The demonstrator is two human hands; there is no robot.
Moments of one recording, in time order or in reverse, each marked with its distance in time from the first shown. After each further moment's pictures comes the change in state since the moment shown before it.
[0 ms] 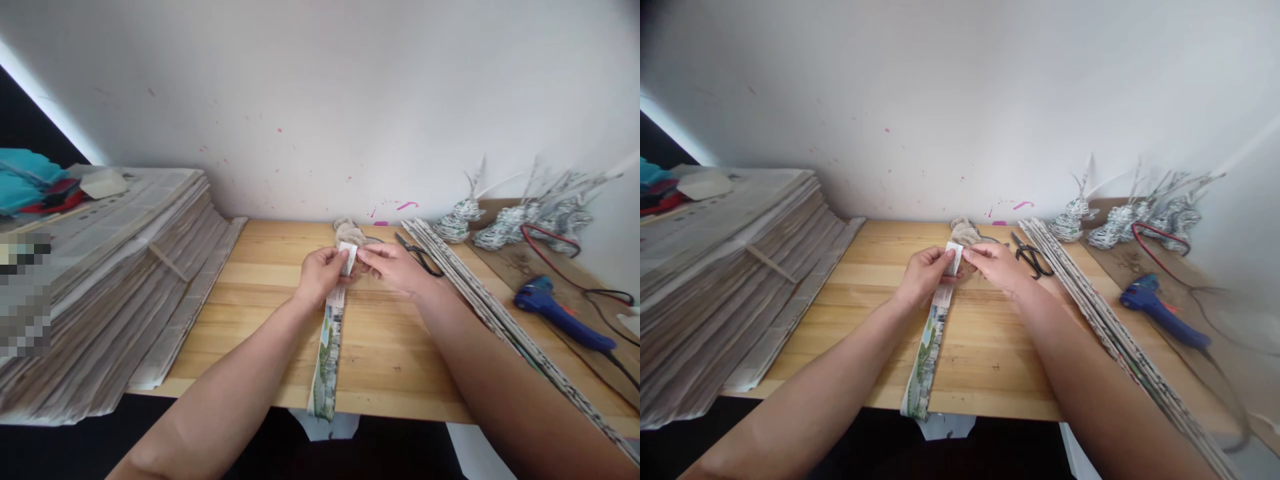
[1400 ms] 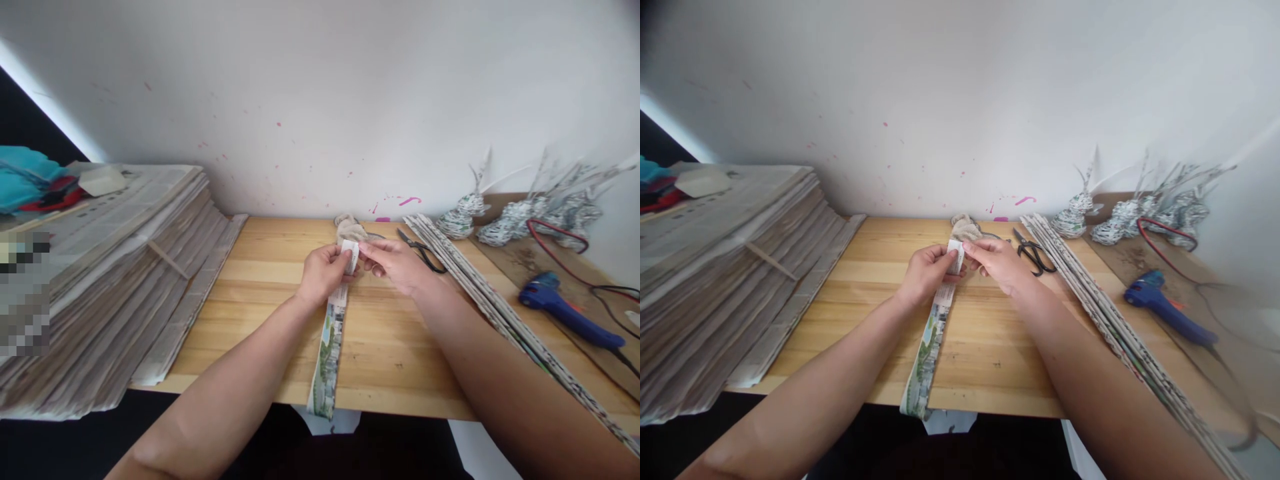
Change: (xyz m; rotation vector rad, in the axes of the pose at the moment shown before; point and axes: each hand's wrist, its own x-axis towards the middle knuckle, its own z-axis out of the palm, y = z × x) left_hand -0.005 0.004 0.003 0.050 -0.025 -0.010; right_hand 0.002 0.004 0.005 0.238 0.056 0.079
